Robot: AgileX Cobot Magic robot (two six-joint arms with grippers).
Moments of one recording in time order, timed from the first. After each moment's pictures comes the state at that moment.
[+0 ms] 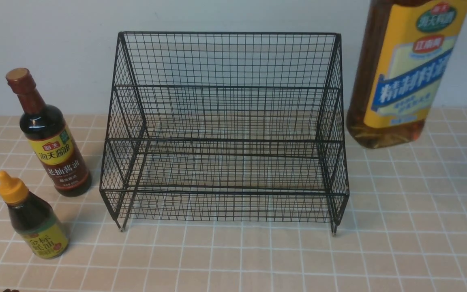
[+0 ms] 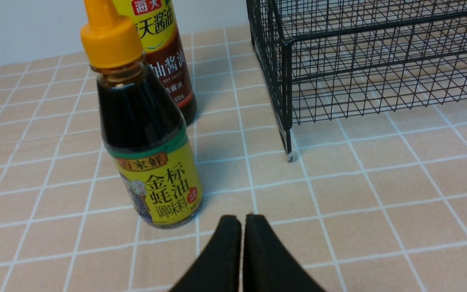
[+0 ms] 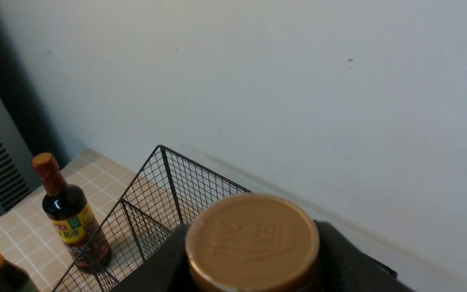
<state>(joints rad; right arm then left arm) 0.16 1.34 -1.64 0.79 0.90 -0.67 -0.08 -0.01 0.03 -0.06 0.38 0.16</state>
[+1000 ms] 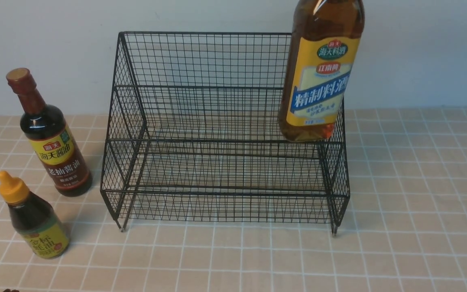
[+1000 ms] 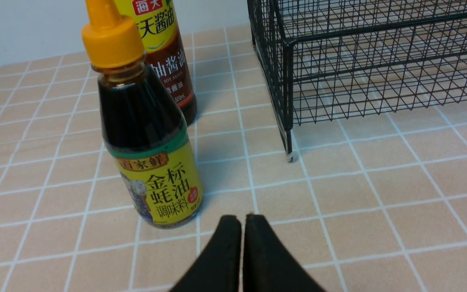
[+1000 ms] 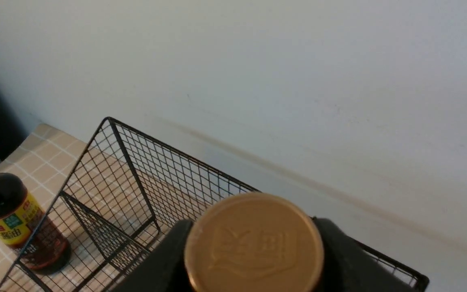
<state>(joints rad) 0.30 1.58 -1.67 0.53 0.75 -0.45 -0.08 -0.01 0.03 -0.06 0.38 0.16</state>
